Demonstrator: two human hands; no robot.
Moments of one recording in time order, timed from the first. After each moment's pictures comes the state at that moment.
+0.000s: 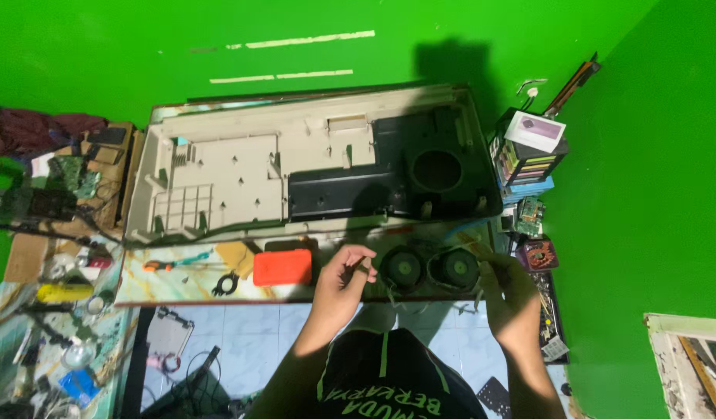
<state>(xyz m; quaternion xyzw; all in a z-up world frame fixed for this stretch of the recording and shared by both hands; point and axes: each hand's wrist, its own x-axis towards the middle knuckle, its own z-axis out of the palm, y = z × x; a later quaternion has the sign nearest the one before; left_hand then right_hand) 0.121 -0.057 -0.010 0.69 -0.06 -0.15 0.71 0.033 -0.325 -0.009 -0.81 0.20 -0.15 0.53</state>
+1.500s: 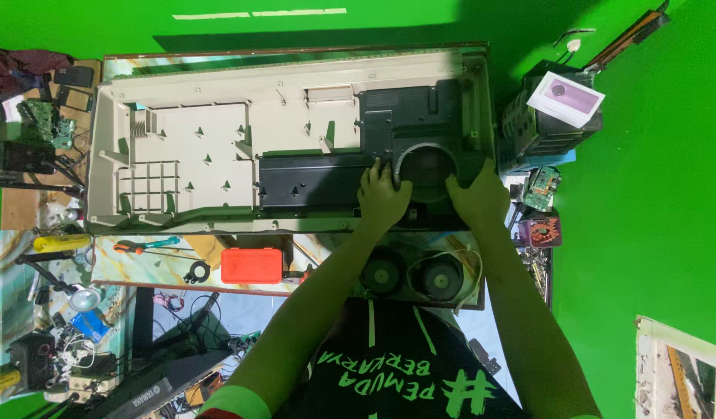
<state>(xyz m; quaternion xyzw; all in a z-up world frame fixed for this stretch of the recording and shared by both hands) 0.314 -0.233 -0.205 0.94 0.00 -0.09 0.33 0.285 -0.430 -0.139 -0.93 0.25 0.06 0.26</state>
